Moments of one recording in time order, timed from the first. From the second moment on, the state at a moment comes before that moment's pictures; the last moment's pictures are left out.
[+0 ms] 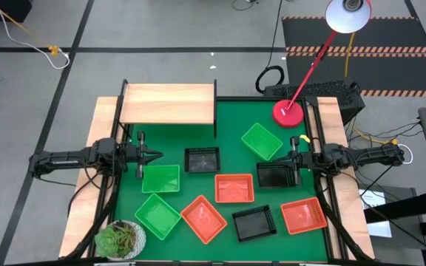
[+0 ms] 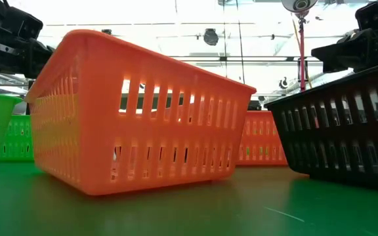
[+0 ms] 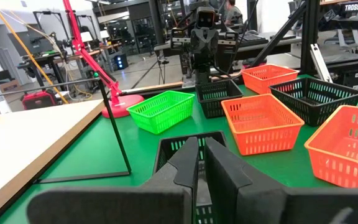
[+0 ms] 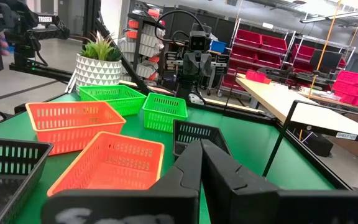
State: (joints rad) left arm 0.08 0.05 0.01 0.02 0.06 0.18; right arm 0.14 0.03 0.01 0.02 0.10 -0.20
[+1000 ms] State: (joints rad) left arm 0.08 0.06 0.01 0.07 0.05 0.07; right arm 0.14 0.03 0.01 0.02 0.10 -0.11
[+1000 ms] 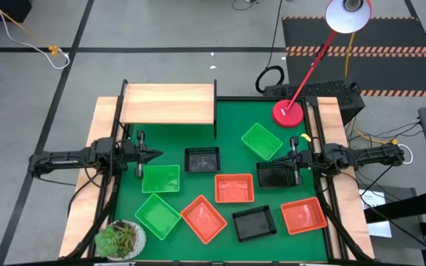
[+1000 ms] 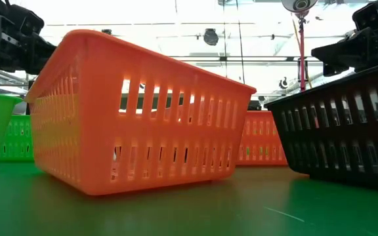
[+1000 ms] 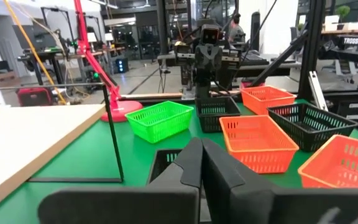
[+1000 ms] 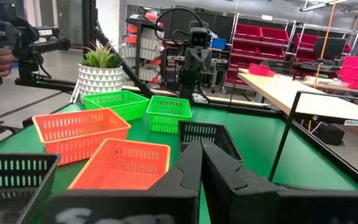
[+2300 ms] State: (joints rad) left arm 0.08 0.82 1.26 -0.97 0.03 0.07; right arm 0.14 0.03 0.02 0.04 0.15 0.17
